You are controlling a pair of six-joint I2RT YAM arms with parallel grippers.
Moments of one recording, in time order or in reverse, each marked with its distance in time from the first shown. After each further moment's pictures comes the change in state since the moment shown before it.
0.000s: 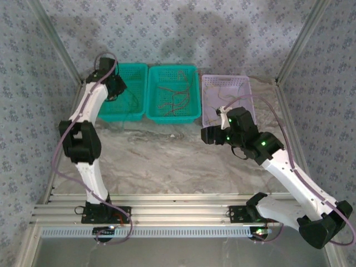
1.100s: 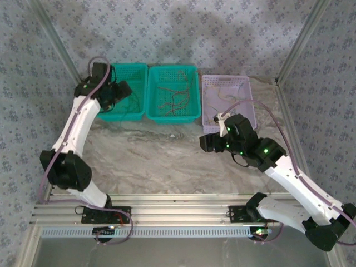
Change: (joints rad) left arm -0.087 -0.442 -0.335 -0.096 0.024 -0.051; right arm 0.101 -0.060 -0.018 -0.053 0.064 0.003
